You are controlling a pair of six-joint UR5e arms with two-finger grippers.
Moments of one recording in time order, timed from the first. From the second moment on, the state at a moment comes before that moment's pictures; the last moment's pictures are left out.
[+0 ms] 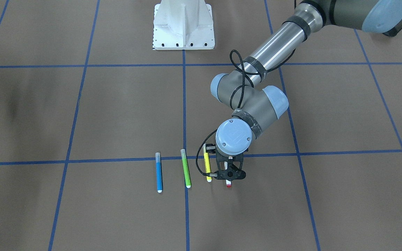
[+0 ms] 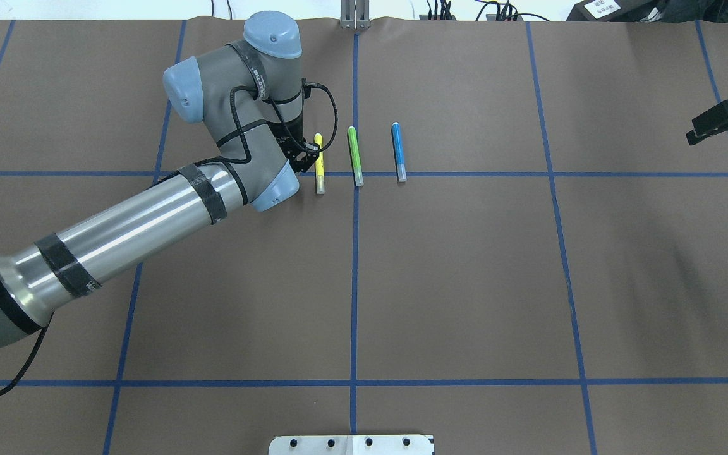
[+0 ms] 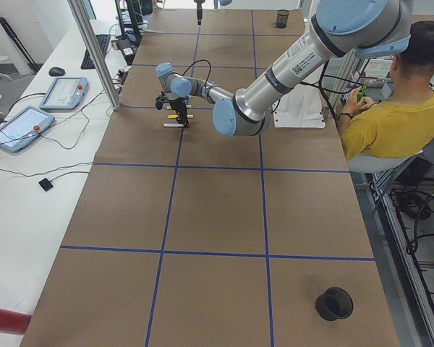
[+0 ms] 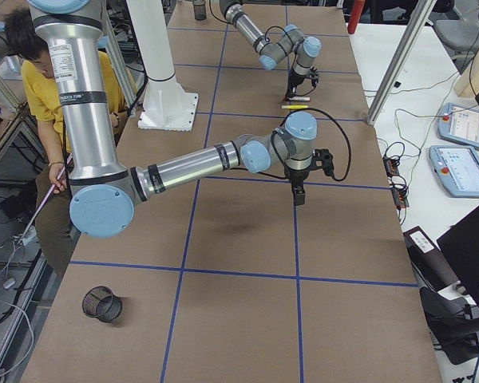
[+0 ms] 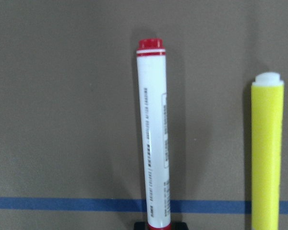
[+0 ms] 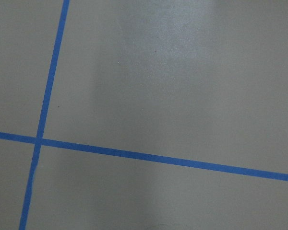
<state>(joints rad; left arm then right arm) -0.75 -2.60 -0.92 -1.62 -2.20 -0.84 1.25 -1.43 1.75 -1.46 2.26 0.38</state>
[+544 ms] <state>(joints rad) -0.75 -2.60 -0.94 -1.62 -2.20 -0.84 1.25 -1.43 1.75 -1.46 2.26 0.38</state>
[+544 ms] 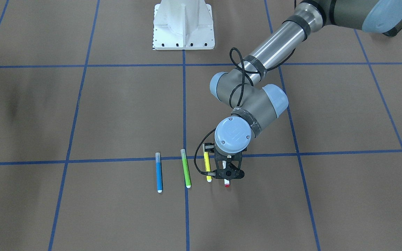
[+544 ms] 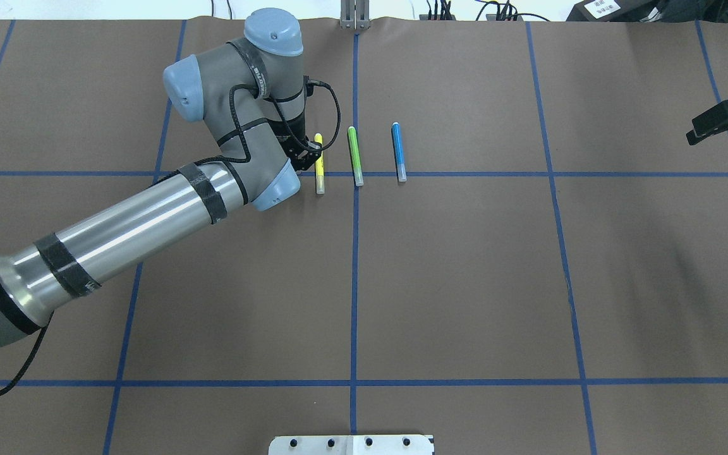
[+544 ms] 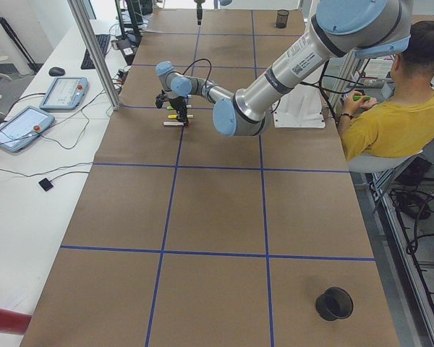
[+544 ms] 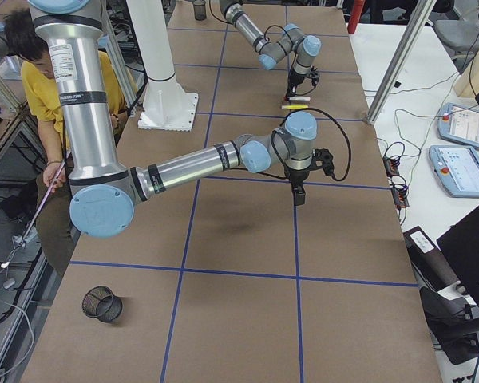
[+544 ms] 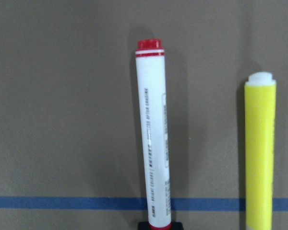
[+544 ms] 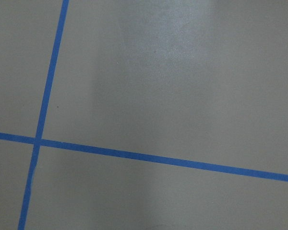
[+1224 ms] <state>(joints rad) -0.80 -2.51 -1.19 -1.46 -2.26 -0.76 1.25 -1.43 1.76 -1.46 2.26 0.38</state>
